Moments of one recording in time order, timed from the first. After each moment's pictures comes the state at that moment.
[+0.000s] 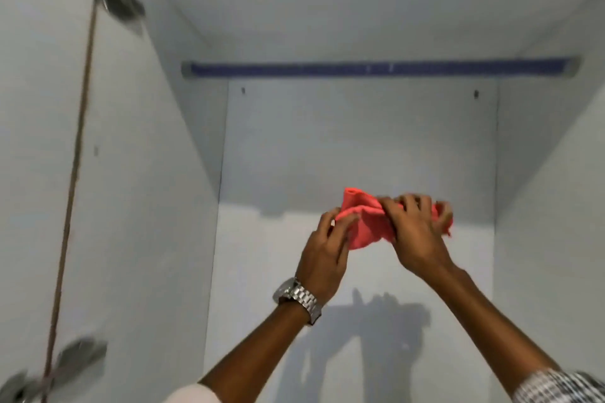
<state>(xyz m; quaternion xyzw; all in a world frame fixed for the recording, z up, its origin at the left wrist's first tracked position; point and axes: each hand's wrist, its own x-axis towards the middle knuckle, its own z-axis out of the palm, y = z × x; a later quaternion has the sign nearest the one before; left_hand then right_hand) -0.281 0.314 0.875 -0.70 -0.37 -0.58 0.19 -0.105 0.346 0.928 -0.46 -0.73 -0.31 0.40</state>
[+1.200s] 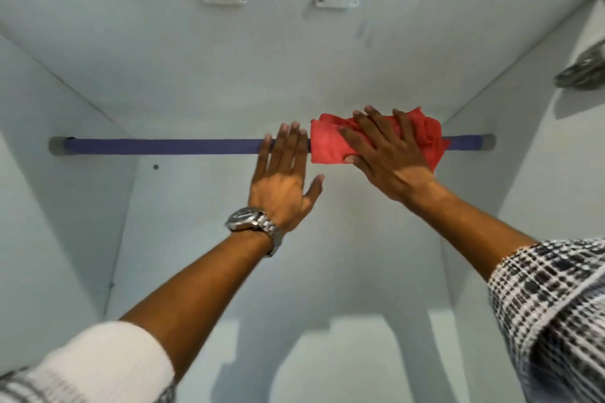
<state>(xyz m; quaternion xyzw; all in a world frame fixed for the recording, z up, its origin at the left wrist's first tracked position) -0.266 0.408 1.134 -0.58 -0.40 -0.44 0.56 -0.030 0.433 1.183 -0.35 -0.54 -0.67 0.37</state>
